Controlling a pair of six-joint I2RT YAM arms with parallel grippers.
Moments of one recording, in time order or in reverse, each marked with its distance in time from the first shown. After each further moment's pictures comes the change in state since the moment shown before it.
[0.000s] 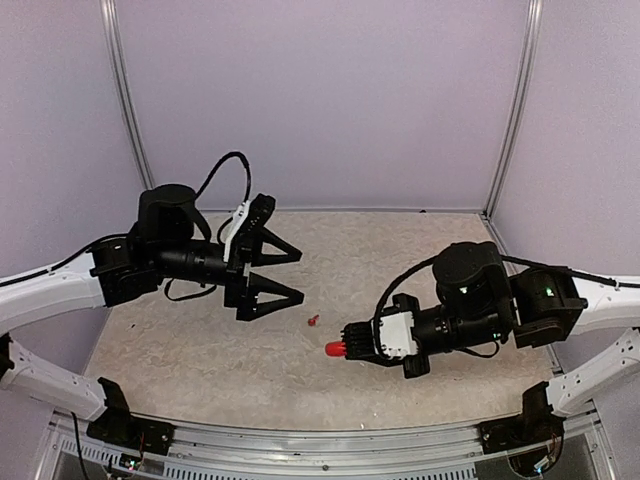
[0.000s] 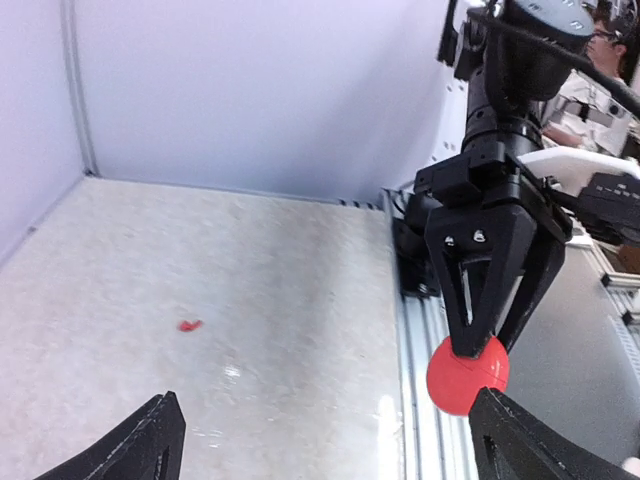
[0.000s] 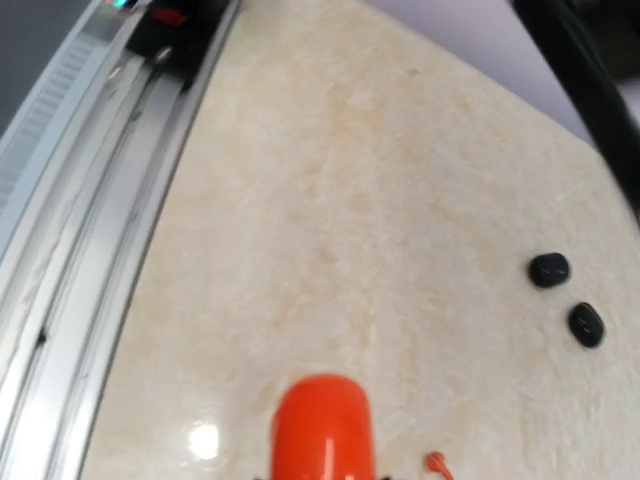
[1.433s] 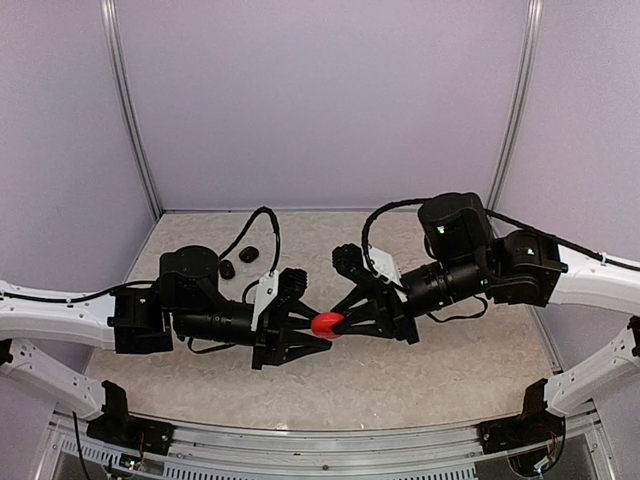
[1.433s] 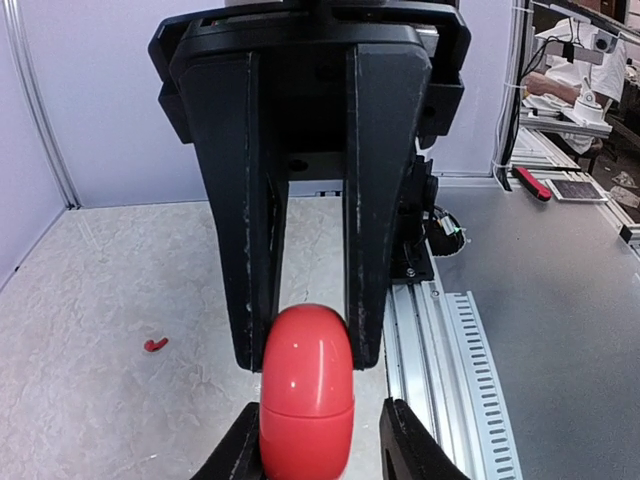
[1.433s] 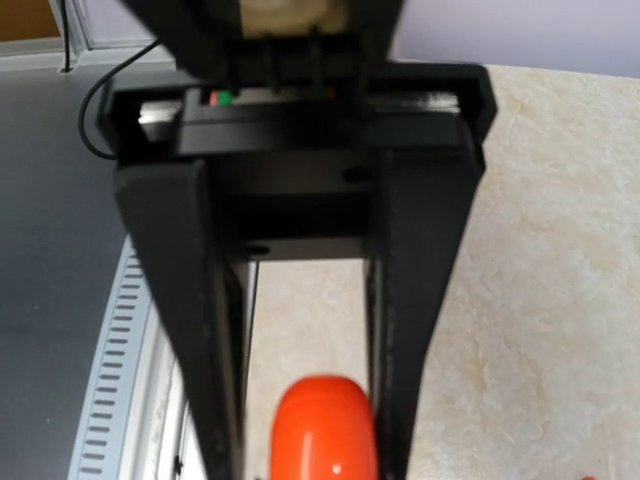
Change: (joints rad) left arm -0.305 -0.021 -0.211 0.262 -0.305 0.070; right arm -0.217 0.103 0.143 -0.009 -0.378 0.362
